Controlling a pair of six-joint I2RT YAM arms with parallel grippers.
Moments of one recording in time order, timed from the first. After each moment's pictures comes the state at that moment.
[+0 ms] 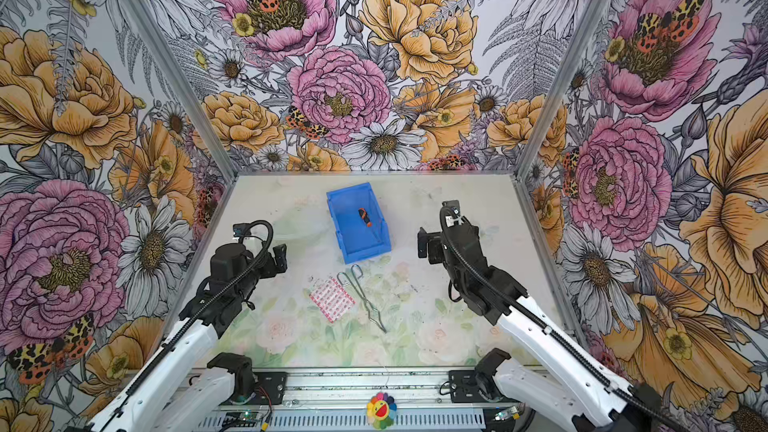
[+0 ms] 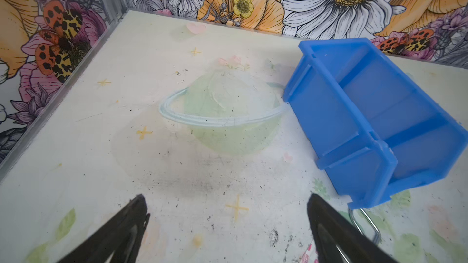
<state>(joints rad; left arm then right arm) -0.16 0.79 0.49 -0.18 -0.15 -0.24 0.60 0.86 0.81 -0.42 0.48 0.23</state>
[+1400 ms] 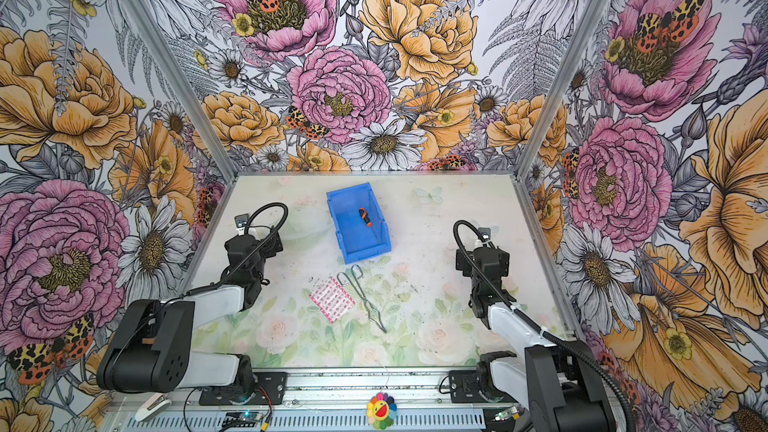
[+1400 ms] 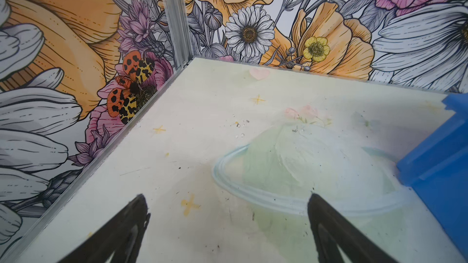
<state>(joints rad) -0.06 1.39 0.42 0.68 -0.35 -0.09 0.09 1.15 0.33 0.35 0.29 0.00</state>
